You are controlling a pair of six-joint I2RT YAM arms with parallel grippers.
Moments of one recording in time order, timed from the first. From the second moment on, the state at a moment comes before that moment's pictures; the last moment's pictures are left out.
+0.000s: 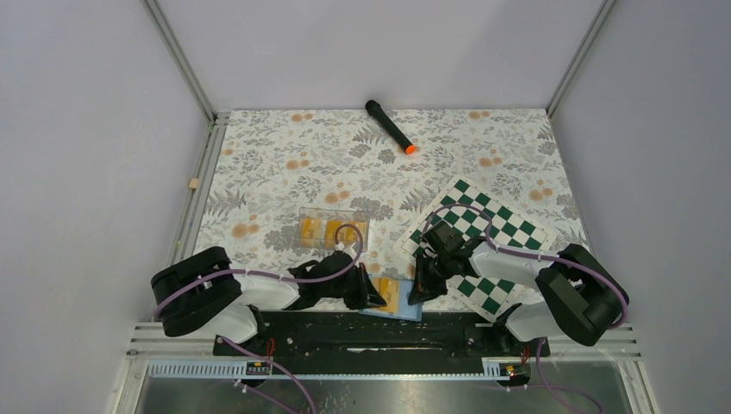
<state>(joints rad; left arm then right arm) -1.06 1.41 0.33 0.40 0.23 -1.29 0.70 1.39 0.52 -0.36 -0.49 0.82</state>
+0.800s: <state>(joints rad) -1.06 1.49 0.34 0.47 0.25 -1.30 0.68 1.18 0.50 -0.49 -0.33 0.83</state>
